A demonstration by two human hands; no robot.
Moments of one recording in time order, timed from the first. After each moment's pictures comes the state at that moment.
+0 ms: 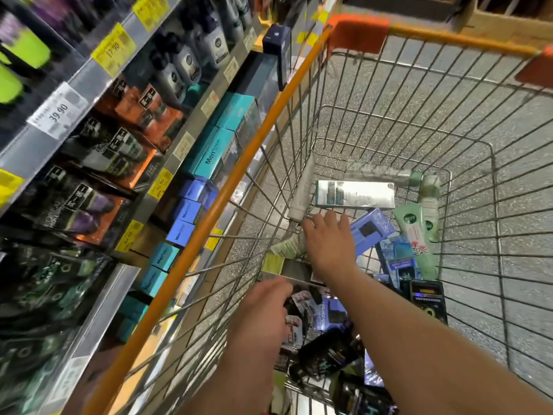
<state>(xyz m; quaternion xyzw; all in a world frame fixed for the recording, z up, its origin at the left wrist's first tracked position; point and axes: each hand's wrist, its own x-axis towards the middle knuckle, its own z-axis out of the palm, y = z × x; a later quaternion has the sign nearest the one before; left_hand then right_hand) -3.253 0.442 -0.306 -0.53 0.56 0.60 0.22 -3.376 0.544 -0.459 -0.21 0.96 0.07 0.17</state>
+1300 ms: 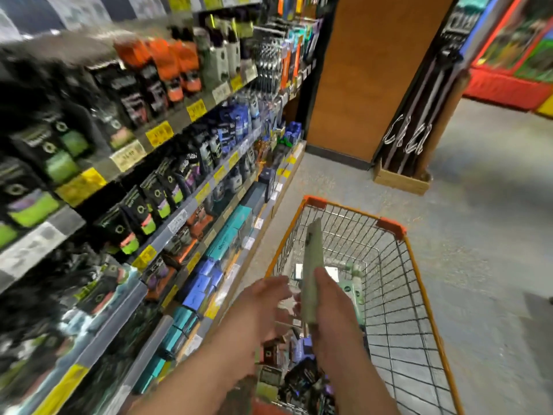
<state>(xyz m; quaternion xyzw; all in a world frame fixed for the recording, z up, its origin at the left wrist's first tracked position) -3.160 0.376 -0.017 -0.29 0.54 0.77 0.17 -3.183 0.499 -0.051 0.25 0.65 -0.71 0.12</state>
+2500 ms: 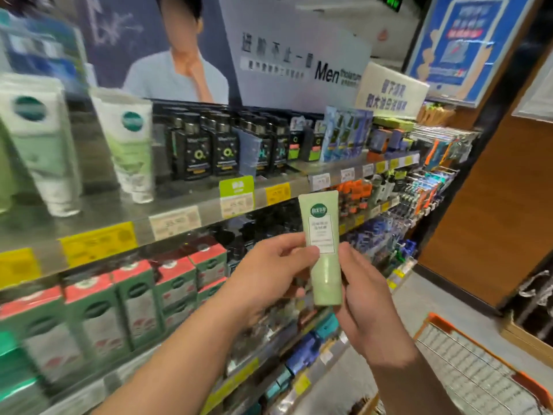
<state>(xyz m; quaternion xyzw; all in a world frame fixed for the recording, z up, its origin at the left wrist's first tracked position) -2.930 0.131 0.200 -0.11 0.66 0.73 -0.14 -3.015 0.256 0.185 -0.18 0.54 -0.78 0.25</state>
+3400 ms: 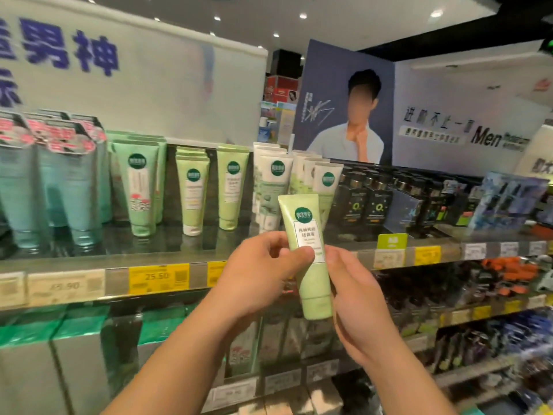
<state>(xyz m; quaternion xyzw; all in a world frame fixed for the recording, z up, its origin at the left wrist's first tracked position) -2.726 0.006 0.234 -0.27 0.67 0.58 -0.38 -2.861 0.087 0.215 -0.38 0.53 -0.67 0.34</state>
